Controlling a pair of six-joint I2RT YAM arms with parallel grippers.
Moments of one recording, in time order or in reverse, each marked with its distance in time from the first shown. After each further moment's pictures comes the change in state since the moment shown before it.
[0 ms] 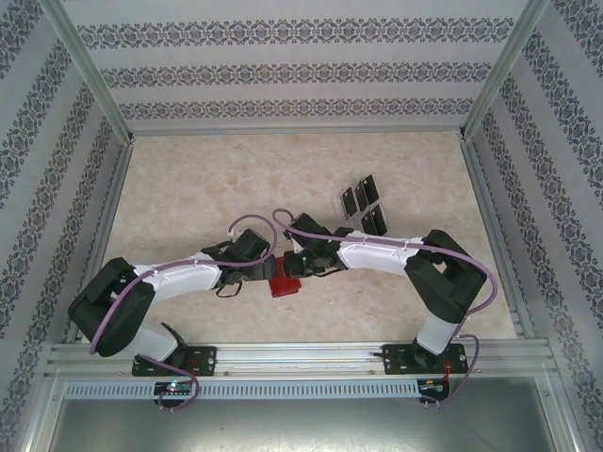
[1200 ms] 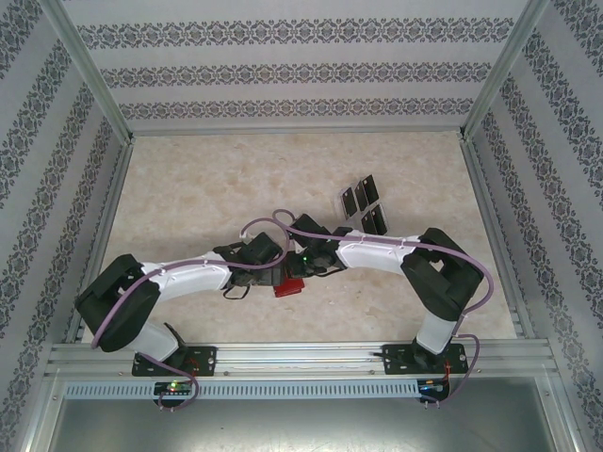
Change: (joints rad) left arm -0.097 0.027 0.076 -0.111 -0.019 -0.015; right arm -0.006 0.035 -0.001 0.000 0.026 0.000
